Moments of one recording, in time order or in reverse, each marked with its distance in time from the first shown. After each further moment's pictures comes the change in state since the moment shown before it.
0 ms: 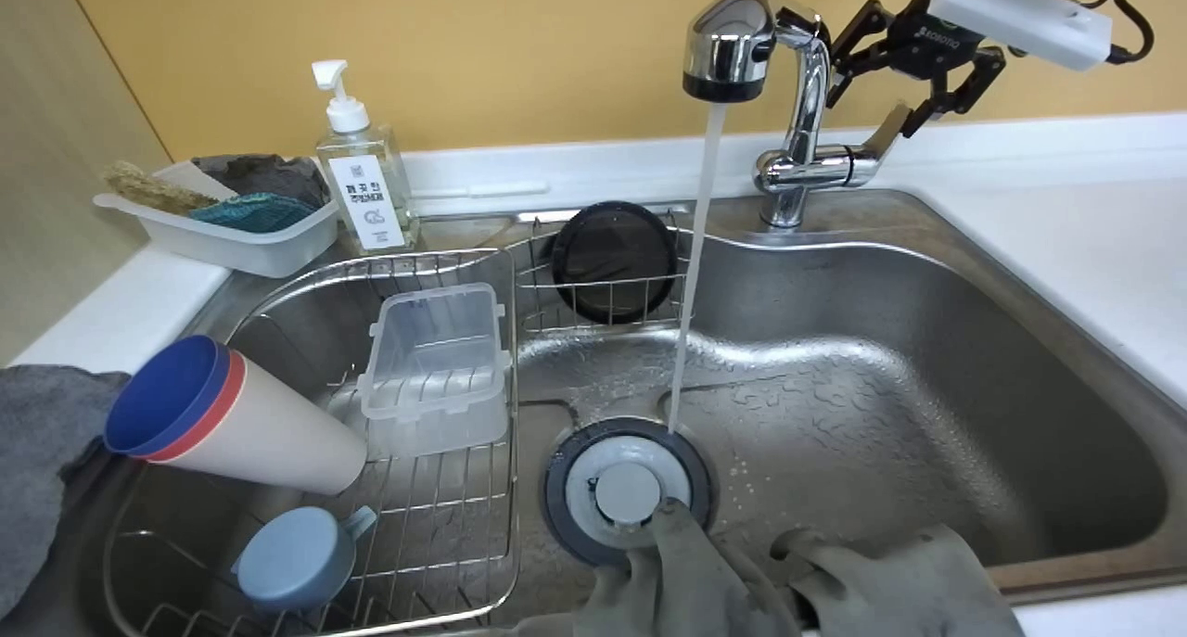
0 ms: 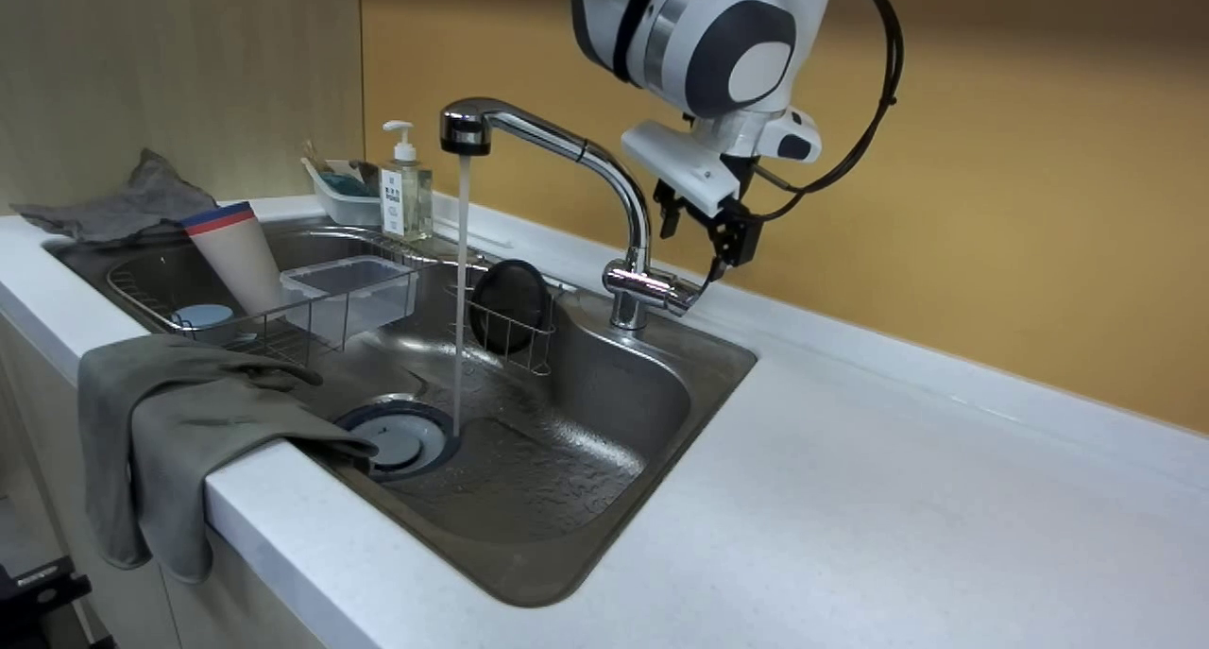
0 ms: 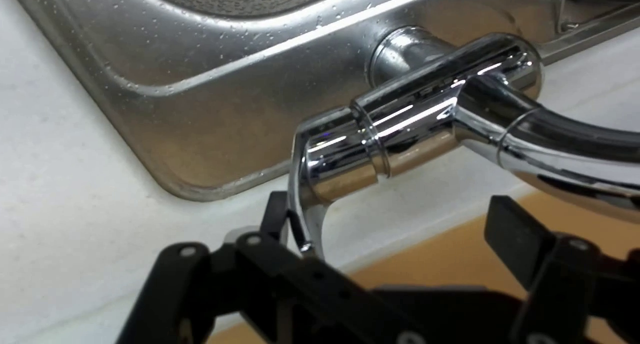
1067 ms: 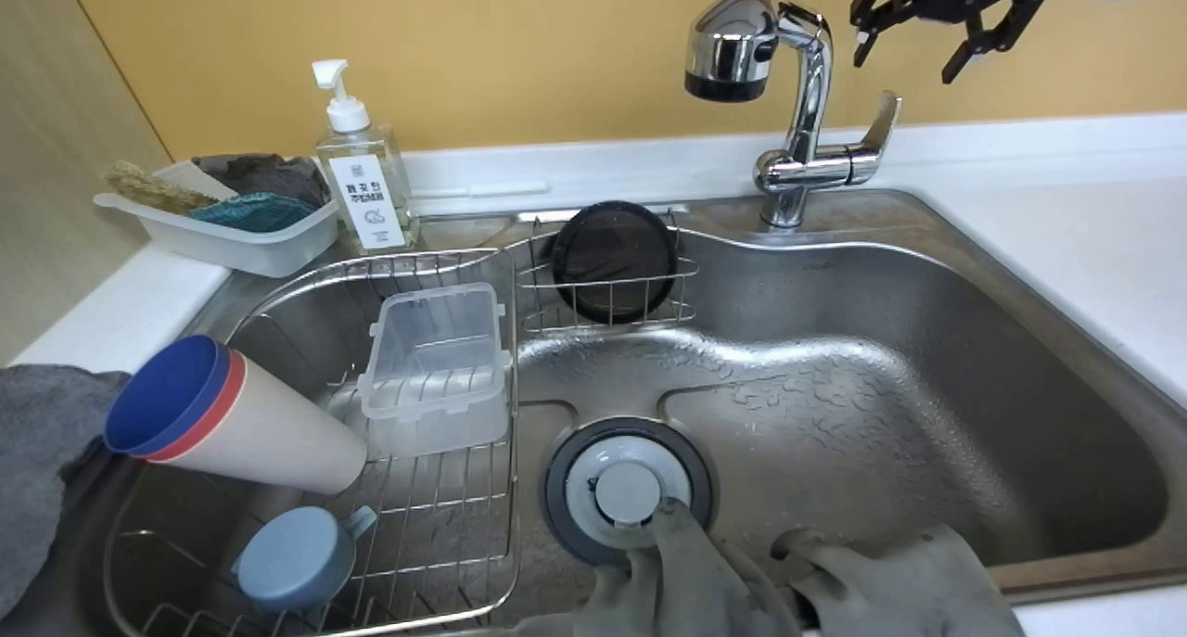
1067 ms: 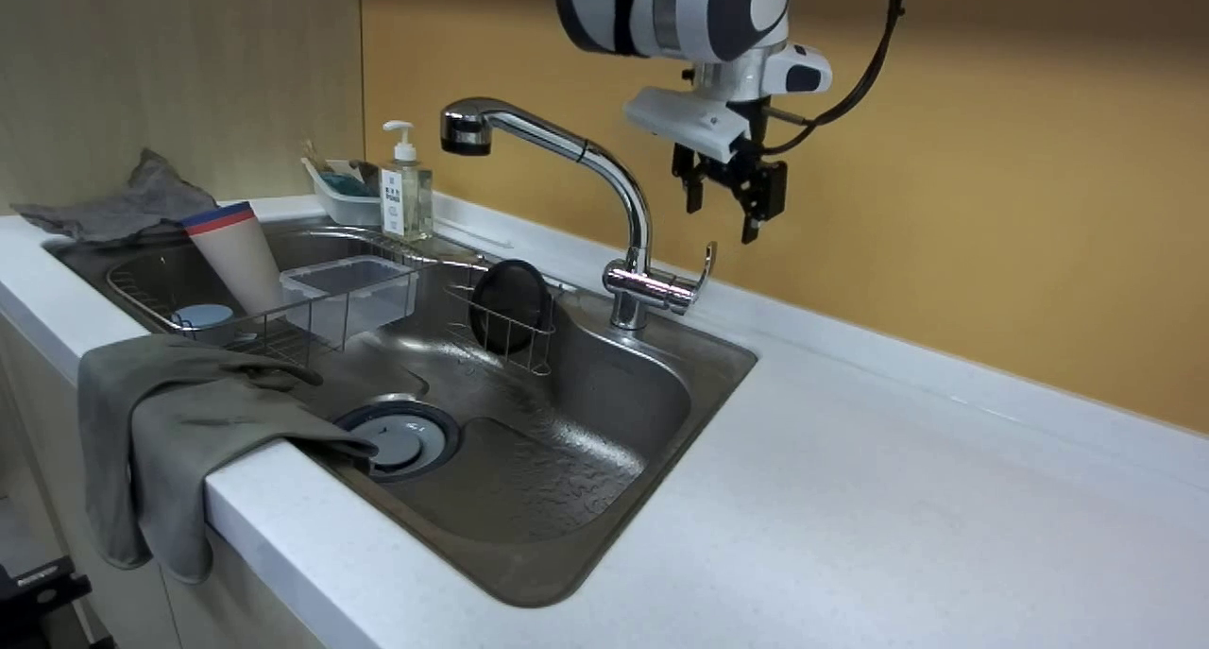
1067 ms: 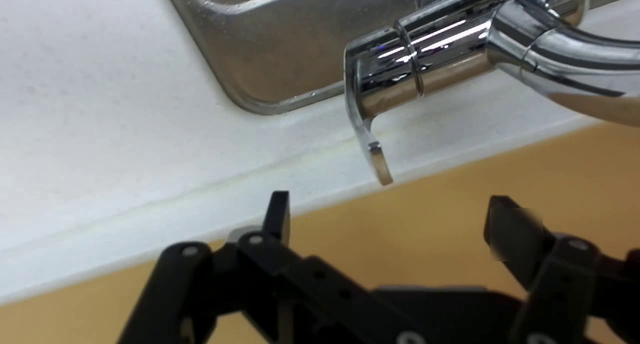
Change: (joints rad) arm 0.138 -0.070 -0.154 -0.003 -0.283 0.017 0.243
